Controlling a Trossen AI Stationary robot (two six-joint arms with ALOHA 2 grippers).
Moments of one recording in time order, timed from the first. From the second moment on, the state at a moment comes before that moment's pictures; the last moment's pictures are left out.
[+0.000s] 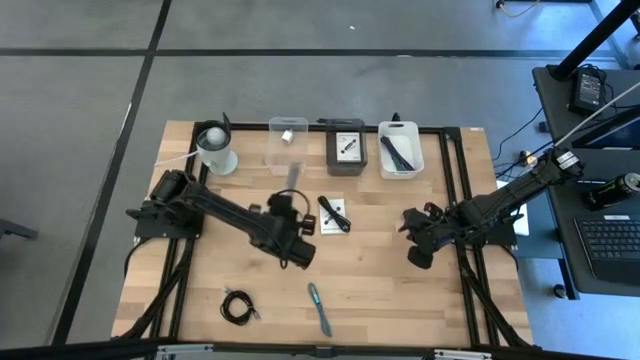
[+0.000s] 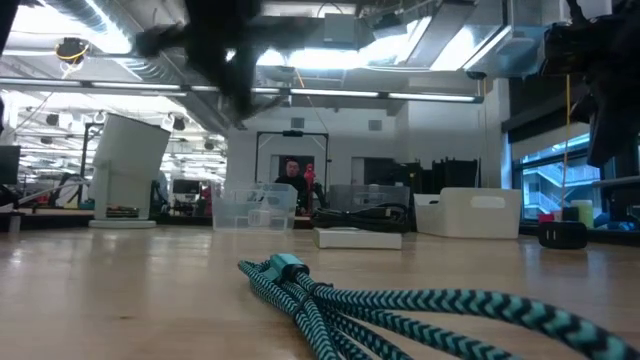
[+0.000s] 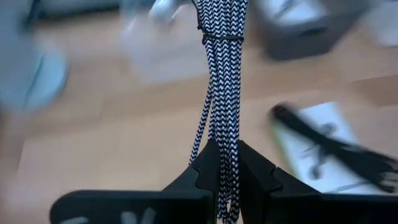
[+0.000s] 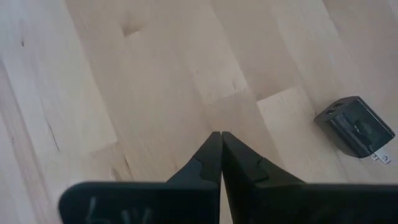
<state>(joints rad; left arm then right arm) -0.34 1.89 1.56 -1.39 -0.82 -1.81 0.48 1.04 0.67 -0.82 0.25 0.88</state>
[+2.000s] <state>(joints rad) 0.35 1.81 1.56 0.13 0.49 -0.28 0.11 0.81 0.81 -0.04 0.78 0.46</state>
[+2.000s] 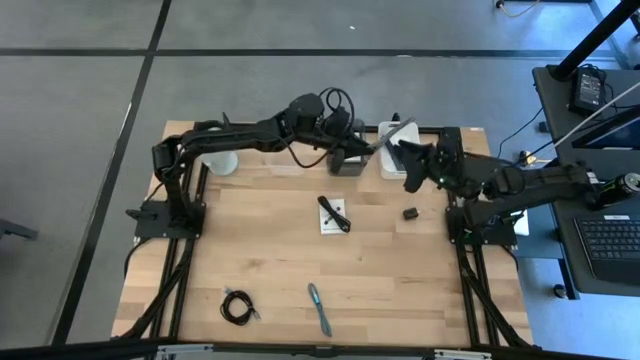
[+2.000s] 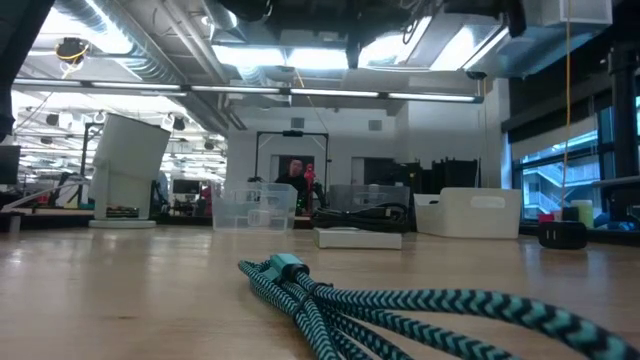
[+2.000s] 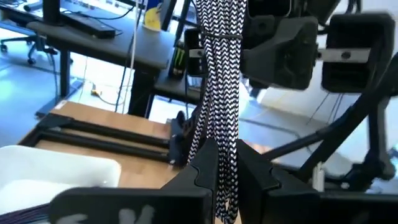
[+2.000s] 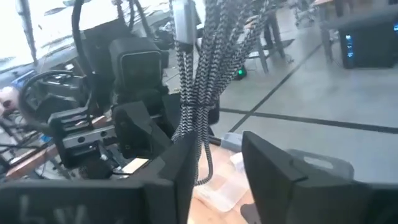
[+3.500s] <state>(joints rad) 0.36 1.81 1.56 0.20 0.43 -0.37 -0.27 0.91 0.88 0.11 0.29 0.26</state>
